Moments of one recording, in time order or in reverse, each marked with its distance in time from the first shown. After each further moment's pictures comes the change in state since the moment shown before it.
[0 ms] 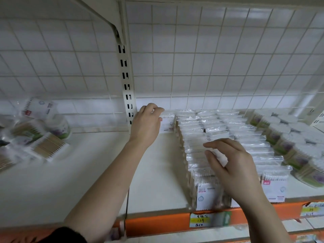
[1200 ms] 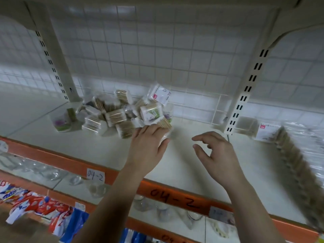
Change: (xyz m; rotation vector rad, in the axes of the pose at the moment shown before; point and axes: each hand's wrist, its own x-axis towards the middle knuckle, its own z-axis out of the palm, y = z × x) left_hand -0.194 -0.177 -0.190 0.271 0.038 -0.228; right_hand 0.001 -0.209 0.188 0.255 -0.299 -0.208
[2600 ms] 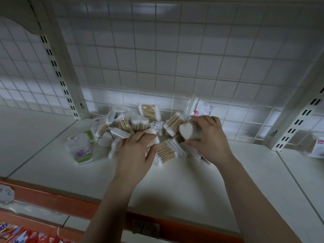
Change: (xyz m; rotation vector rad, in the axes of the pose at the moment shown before) left_hand 0.026 -0.194 0.001 -0.154 -0.029 -0.084; right_hand 0.148 -0.050 0.149 -0.246 -0.001 0.004
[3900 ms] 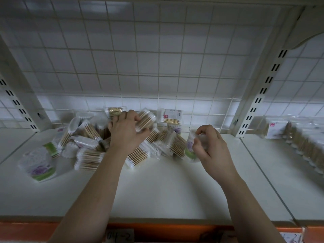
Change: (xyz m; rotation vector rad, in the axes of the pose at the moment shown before) left_hand 0.083 0.029 0.043 -0.086 -0.153 -0.127; right_hand -0.075 0.025 -0.049 0.229 0.170 0.233
